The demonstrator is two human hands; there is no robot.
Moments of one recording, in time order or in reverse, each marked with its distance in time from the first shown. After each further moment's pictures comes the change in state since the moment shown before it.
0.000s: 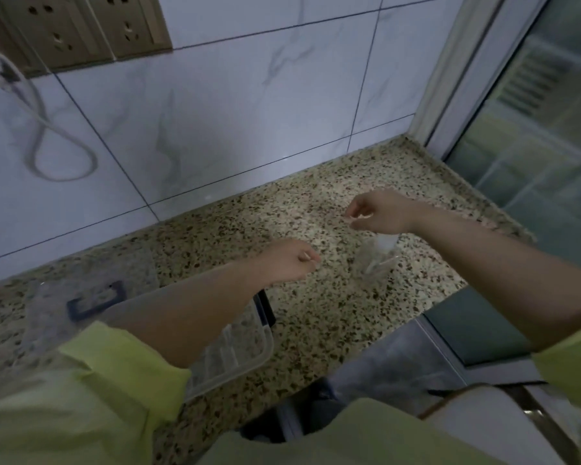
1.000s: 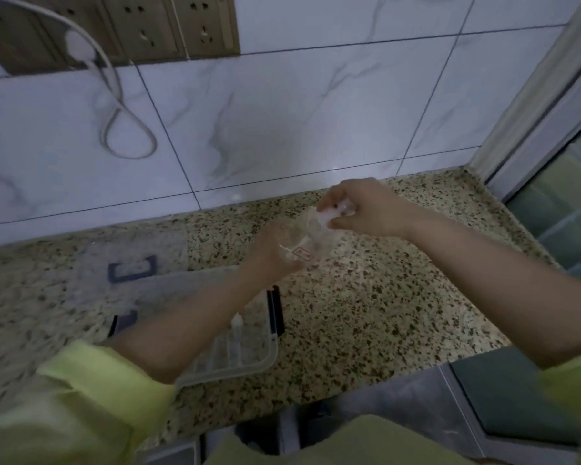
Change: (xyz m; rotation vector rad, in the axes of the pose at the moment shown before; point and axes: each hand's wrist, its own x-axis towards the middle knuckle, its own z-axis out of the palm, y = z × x) left_hand -0.026 -0.037 -0.020 -0.105 0.604 -0.087; right_hand 0.036 -0.075 -0.023 -0.029 0.063 -0.511
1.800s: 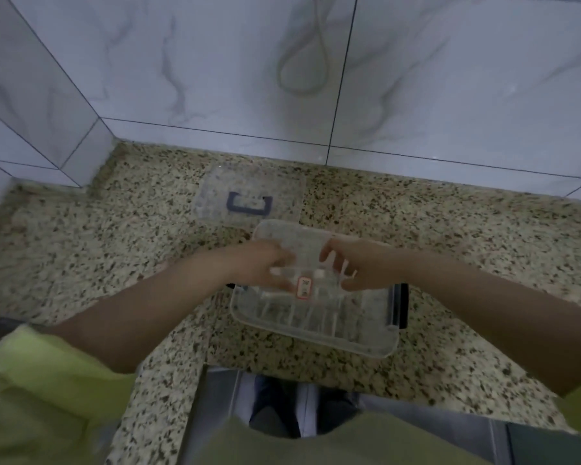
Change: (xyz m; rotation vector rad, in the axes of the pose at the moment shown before) left_hand -0.119 -0.161 -0.130 0.380 -0.525 -0.129; right_hand 0.088 -0.130 0.175 -0.058 -0.761 -0.191
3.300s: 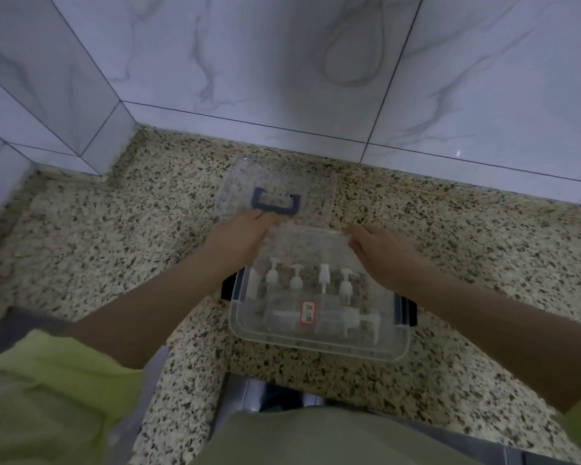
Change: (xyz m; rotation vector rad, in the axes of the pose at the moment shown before) left_hand 0.003 -0.109 0.018 0.044 0.596 -0.074; right_hand 0.066 -0.002 0.014 -0.330 0.545 0.032
